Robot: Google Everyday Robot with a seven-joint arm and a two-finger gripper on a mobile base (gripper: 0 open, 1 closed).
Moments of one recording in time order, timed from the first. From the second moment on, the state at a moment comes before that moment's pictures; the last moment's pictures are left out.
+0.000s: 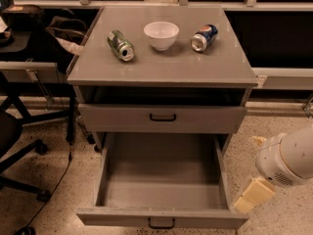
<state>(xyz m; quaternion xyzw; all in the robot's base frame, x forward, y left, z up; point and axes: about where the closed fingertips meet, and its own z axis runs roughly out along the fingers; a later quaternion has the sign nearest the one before) 0.385 -0.213 0.758 -0.51 0.83 0.06 0.20</state>
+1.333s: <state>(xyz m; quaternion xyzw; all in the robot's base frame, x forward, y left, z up) 0.356 -0.210 0.643 -0.50 0.83 0.12 0.19</state>
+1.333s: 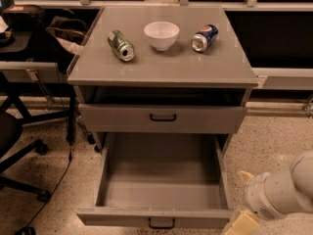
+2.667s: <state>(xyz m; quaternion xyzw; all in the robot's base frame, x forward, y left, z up) 0.354 -0.214 0.595 -0.47 0.86 0.10 0.18</state>
